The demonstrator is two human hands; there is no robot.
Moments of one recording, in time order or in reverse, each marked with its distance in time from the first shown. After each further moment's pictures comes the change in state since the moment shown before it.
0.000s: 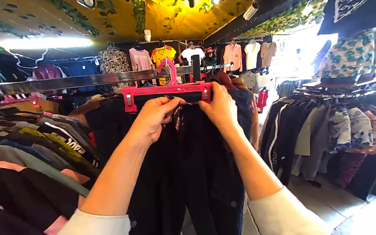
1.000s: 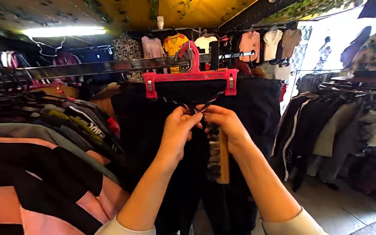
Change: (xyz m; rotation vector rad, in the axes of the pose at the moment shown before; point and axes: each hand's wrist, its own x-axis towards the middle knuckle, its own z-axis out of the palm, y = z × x) left_hand -0.052 -0.037 0.011 -0.072 0.162 -0.046; right_hand -0.060 -0.008 0.036 1.027 -0.456 0.242
